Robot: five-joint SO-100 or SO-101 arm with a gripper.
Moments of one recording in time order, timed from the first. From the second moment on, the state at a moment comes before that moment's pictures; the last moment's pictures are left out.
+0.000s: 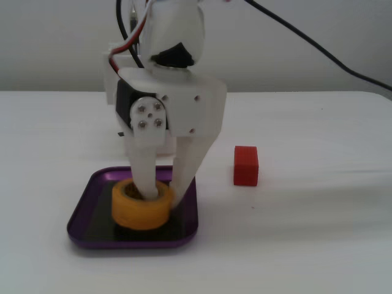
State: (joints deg) arm -6.4 49.7 44.9 74.4 -20.5
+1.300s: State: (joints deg) arm -6.1 108.2 46.4 97.5 -5.6
